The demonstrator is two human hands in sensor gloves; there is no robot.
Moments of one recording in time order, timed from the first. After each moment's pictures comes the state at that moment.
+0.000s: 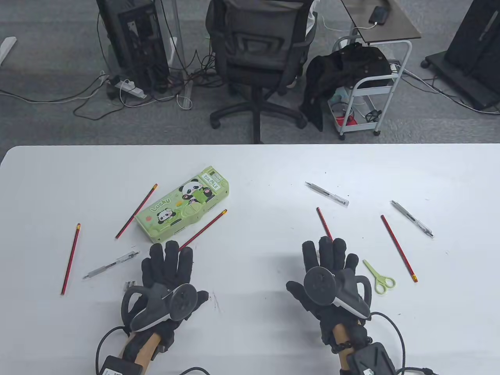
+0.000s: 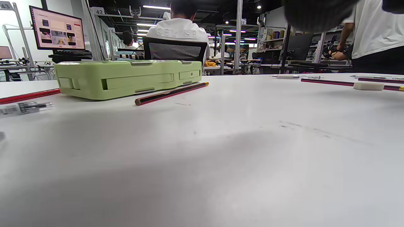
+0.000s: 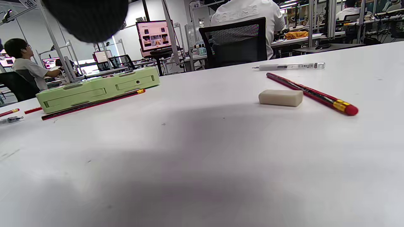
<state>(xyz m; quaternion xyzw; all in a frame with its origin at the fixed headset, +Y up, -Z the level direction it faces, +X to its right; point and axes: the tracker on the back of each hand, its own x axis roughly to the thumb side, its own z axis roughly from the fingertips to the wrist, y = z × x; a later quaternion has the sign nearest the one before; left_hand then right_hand) -0.203 -0.724 -0.246 -0.04 -0.15 -0.02 0.99 0.134 -0.706 -0.260 0.13 0.04 0.99 0.11</state>
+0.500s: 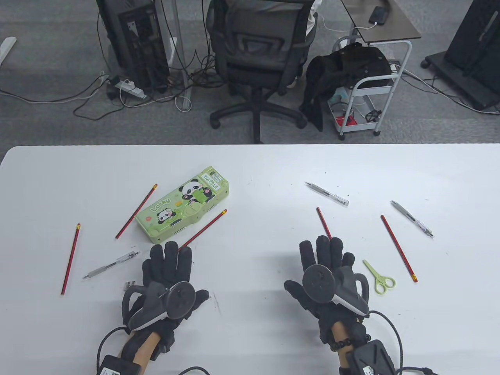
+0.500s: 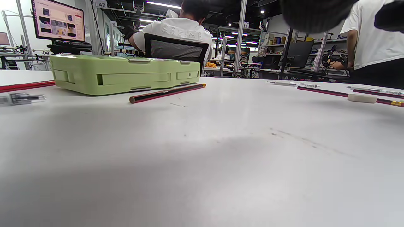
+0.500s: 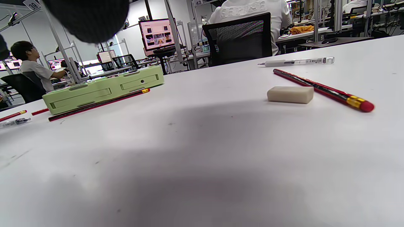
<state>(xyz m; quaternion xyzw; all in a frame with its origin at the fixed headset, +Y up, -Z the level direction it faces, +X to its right) -0.206 -0.720 -0.246 -0.05 -0.15 0.01 0.99 0.132 -0.706 -0.263 0.13 0.04 0.98 0.12</state>
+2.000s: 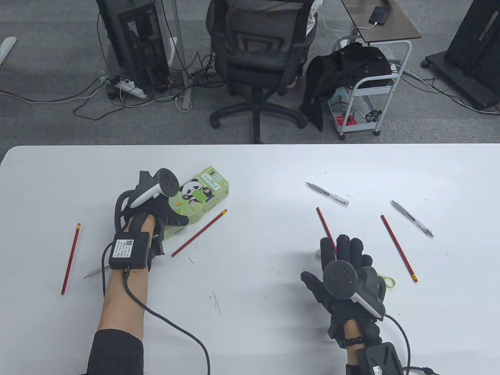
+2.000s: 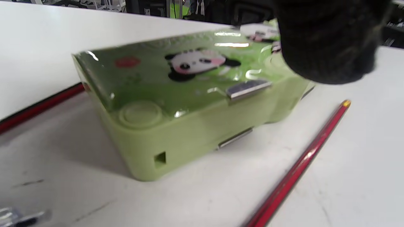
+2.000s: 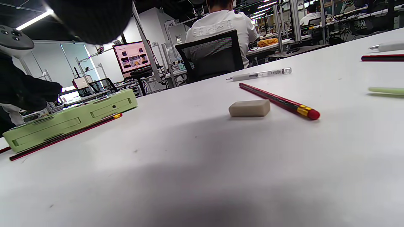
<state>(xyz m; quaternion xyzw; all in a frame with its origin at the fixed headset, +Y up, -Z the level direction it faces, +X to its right) -0.252 -0.705 -0.468 -0.26 0.01 0.02 0.96 0.168 -0.703 -0.265 0.07 0.01 0.98 0.16</state>
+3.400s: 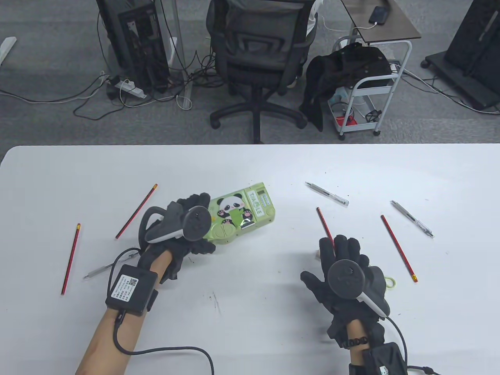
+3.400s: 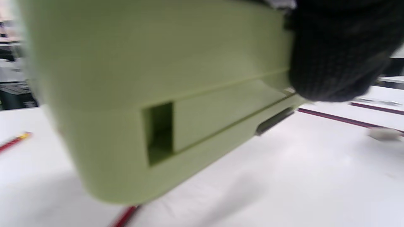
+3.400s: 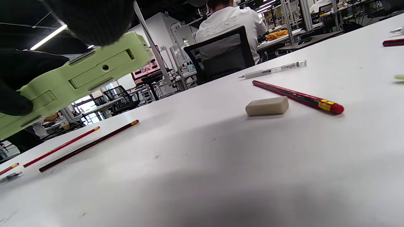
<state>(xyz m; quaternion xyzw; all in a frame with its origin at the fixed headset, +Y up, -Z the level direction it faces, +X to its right) -0.164 -0.665 -0.368 -0.07 -0.26 -0.02 0.96 0.169 -0.702 -0.265 0.09 0.01 0.97 0.21</state>
